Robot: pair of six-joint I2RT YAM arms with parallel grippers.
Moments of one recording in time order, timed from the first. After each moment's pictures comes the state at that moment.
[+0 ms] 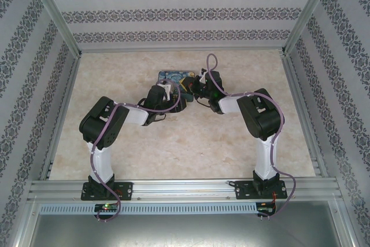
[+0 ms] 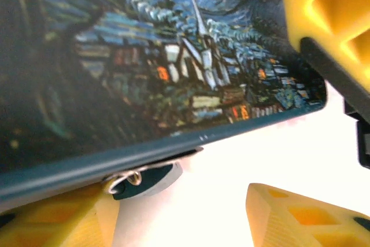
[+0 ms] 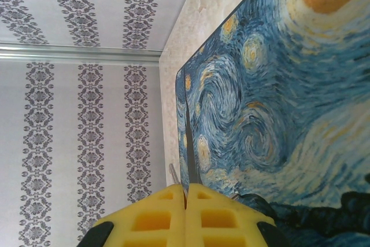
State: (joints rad) left arm -0.47 1.95 0.90 0.49 0.33 -0.62; right arm 0.43 2.05 1.08 0.70 -0.48 1.33
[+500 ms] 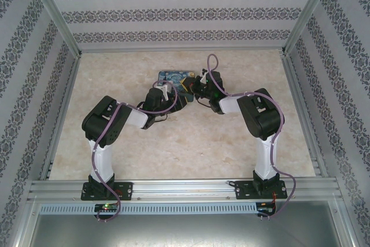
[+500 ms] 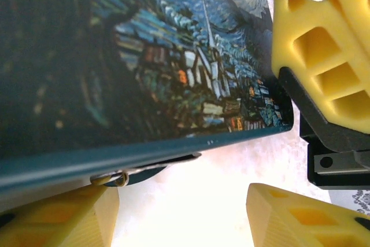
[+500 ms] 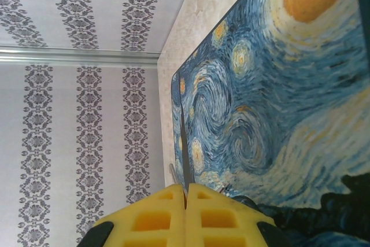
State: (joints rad) left arm -0.46 1.99 0.85 0.70 0.37 -0.84; right arm 0.43 2.06 1.07 0.70 -0.48 1.33
